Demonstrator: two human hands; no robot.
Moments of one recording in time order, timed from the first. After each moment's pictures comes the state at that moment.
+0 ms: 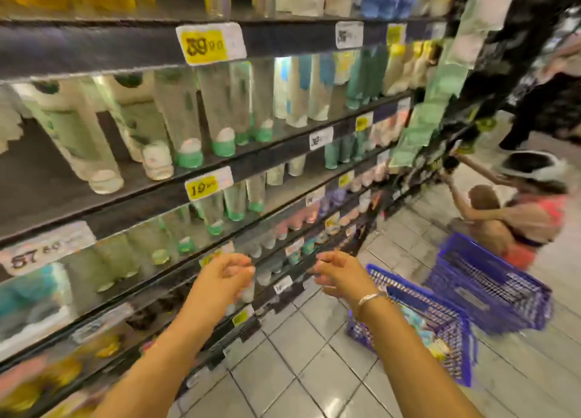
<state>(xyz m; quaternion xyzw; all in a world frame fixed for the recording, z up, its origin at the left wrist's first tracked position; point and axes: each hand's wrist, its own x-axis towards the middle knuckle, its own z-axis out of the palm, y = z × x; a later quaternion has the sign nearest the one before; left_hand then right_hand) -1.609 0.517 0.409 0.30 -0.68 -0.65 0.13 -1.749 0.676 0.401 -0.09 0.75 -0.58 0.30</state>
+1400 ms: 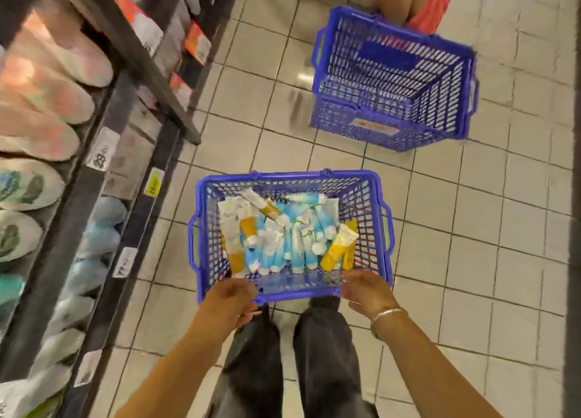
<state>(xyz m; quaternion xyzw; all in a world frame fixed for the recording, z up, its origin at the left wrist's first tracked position) -2.075 0.909 0.057 0.38 -0.60 -0.60 -0.37 -2.055 1.138 0.030 0.50 0.65 -0.51 0.27</state>
